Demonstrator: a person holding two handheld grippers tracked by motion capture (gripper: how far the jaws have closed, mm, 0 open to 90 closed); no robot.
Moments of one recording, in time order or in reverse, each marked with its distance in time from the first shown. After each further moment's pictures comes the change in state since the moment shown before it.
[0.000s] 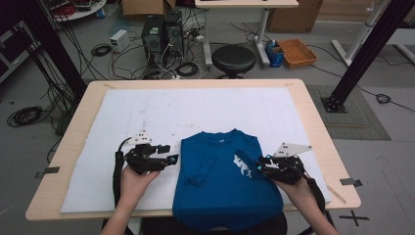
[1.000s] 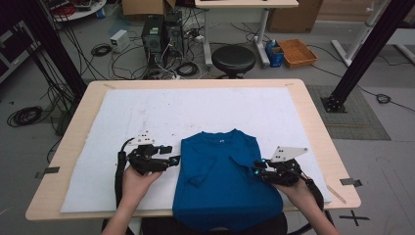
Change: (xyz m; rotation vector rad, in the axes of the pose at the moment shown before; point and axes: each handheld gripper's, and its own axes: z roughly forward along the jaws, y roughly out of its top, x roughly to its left) left arm -0.002 -0.001 0.005 0.010 -0.005 0.006; right arm -0.001 -0.004 0.008 -0.009 0.089 -0.091
